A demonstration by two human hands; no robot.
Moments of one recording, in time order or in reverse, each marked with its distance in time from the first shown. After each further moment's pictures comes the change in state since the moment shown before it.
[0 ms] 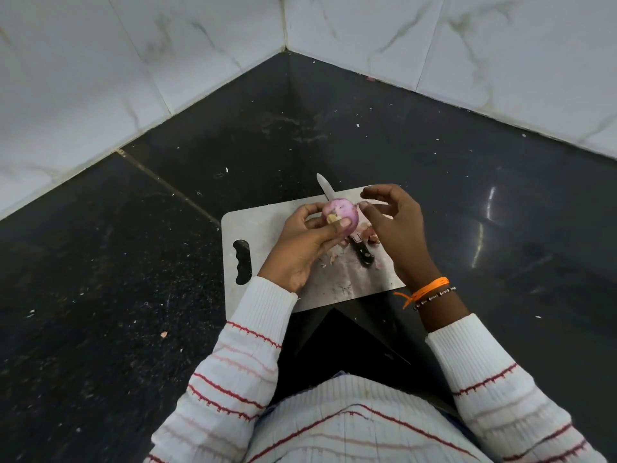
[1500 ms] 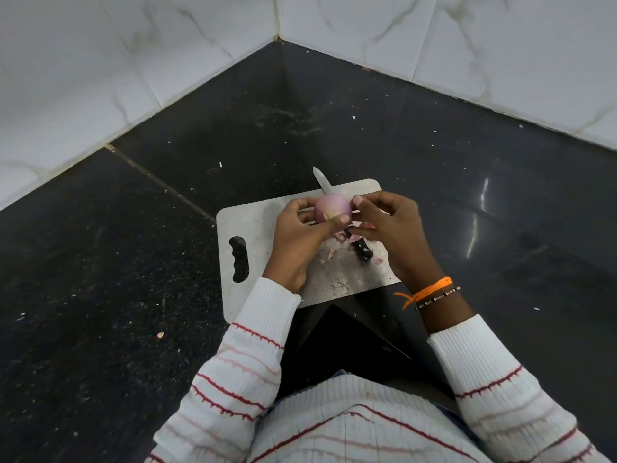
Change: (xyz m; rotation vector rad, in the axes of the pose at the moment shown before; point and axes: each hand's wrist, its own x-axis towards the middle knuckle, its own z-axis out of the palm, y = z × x) left_hand 0.001 -0.006 0.003 0.295 0.216 0.163; right_hand -0.009 -0.009 0.000 0.243 -0.121 0.161
